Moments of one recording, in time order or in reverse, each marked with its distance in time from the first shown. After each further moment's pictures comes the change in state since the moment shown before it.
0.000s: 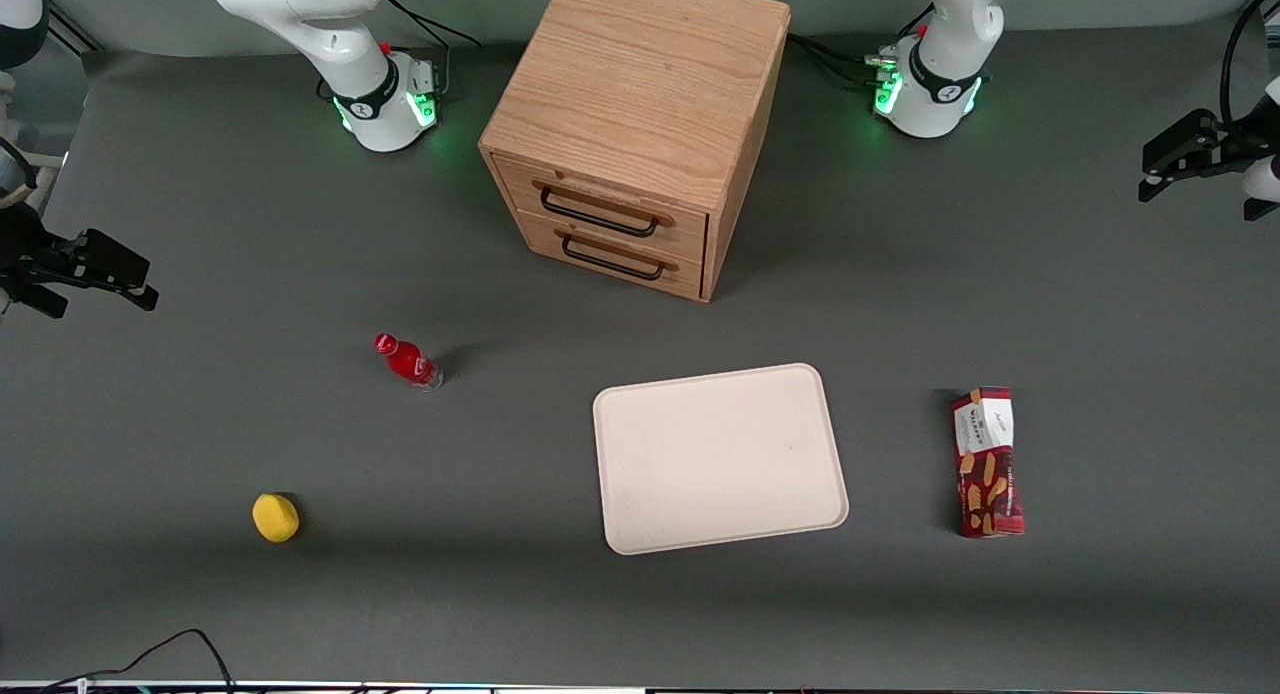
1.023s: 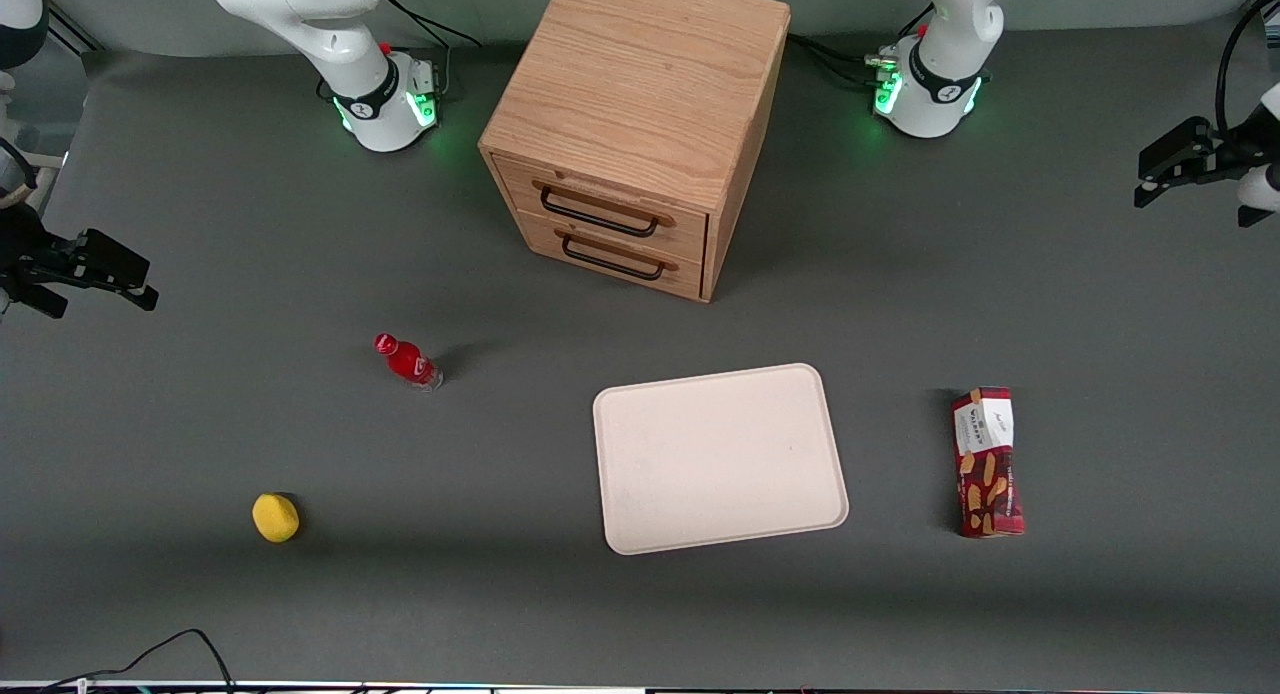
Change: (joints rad) arm 0.000 0.026 -0.002 0.003 -0.004 0.027 -0.004
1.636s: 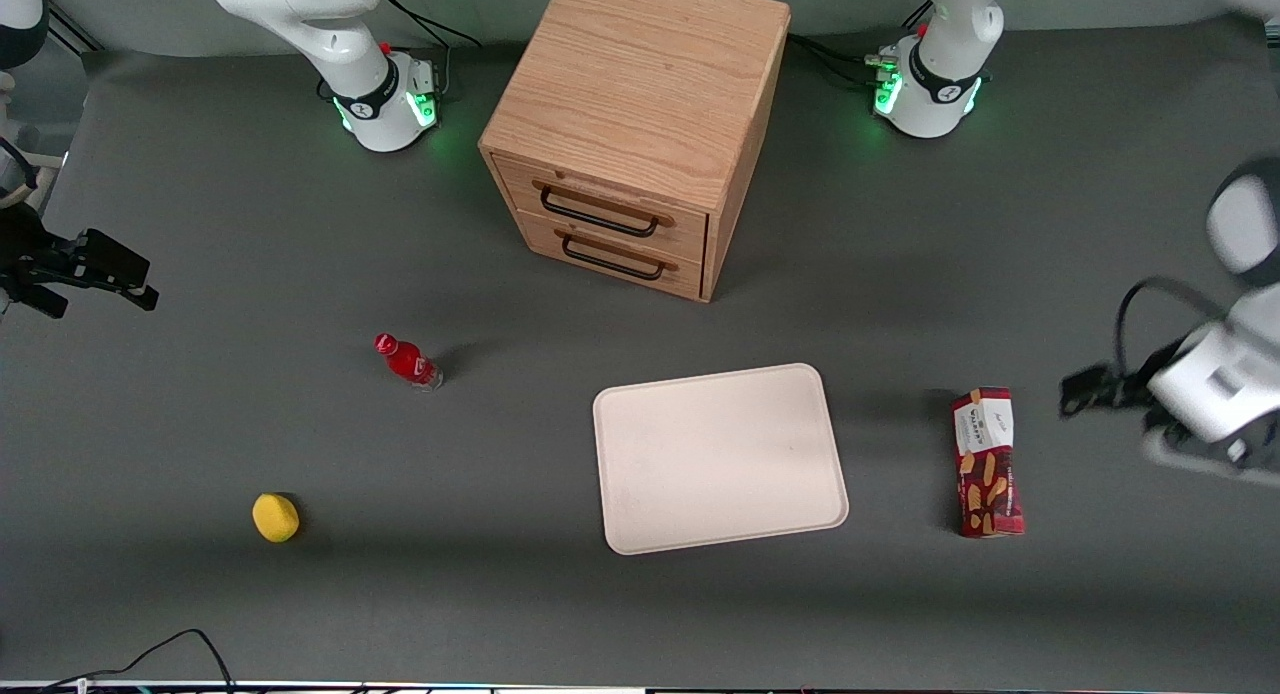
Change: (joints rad) arm -0.038 0.517 -0.010 0.108 0.006 0.526 -0.133
